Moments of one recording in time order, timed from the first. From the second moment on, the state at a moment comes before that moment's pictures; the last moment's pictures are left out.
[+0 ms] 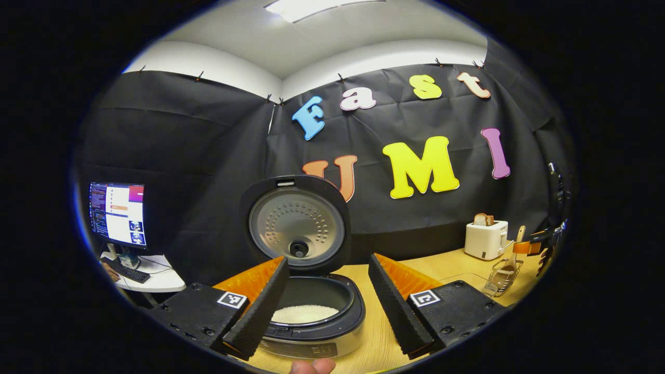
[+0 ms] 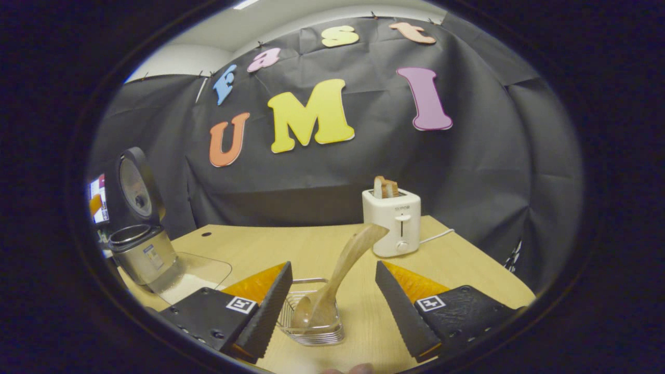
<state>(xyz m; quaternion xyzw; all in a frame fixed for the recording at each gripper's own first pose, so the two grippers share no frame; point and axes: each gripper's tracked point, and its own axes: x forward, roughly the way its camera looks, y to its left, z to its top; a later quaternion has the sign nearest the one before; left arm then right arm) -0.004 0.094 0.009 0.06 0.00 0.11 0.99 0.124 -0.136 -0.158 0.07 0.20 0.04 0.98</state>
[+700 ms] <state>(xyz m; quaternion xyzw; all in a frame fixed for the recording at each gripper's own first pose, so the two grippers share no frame) -0.004 0.111 0.002 0.06 0.01 0.11 0.99 0.155 -0.132 -0.181 0.14 0.23 0.05 0.96</state>
